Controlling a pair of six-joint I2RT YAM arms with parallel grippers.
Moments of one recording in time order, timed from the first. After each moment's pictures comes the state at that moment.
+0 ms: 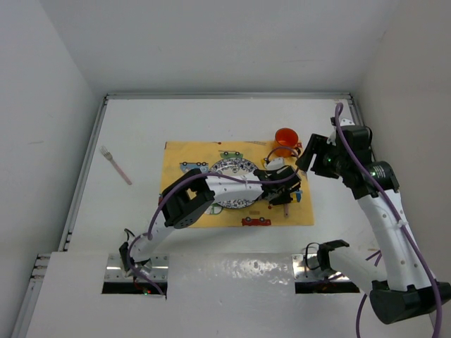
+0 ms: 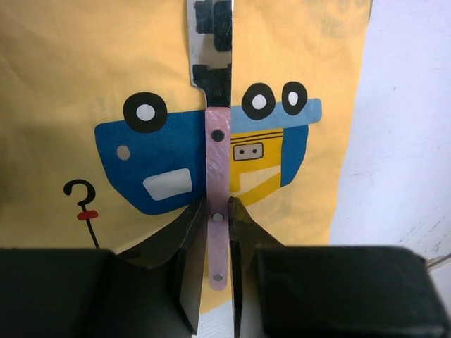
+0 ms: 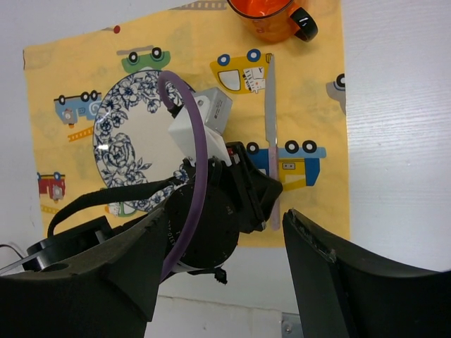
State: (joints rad) left arm -1.11 2.28 1.73 -0.44 -0.20 -1.15; right arm 0.19 0.96 1.11 -0.89 -0.04 0.41
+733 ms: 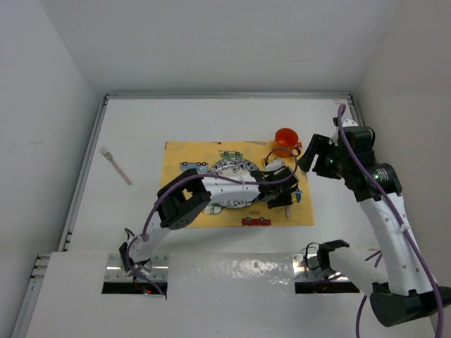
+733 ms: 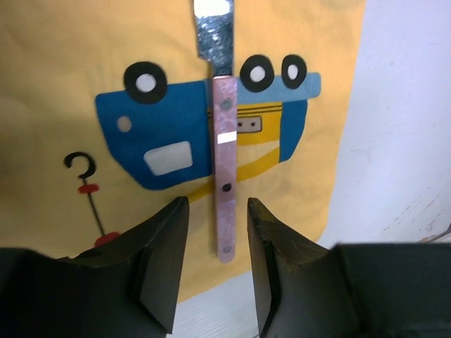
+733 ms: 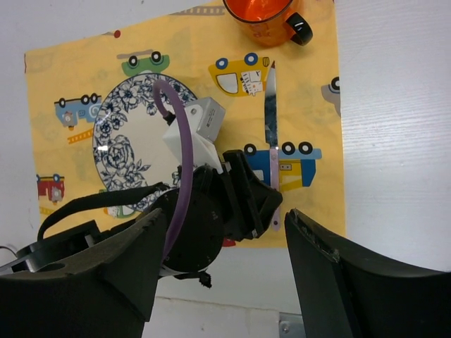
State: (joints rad) left arm -1.11 2.24 1.67 -0.40 -0.16 -1.16; right arm 0.19 0.94 1.12 -0.90 -0.03 0.41
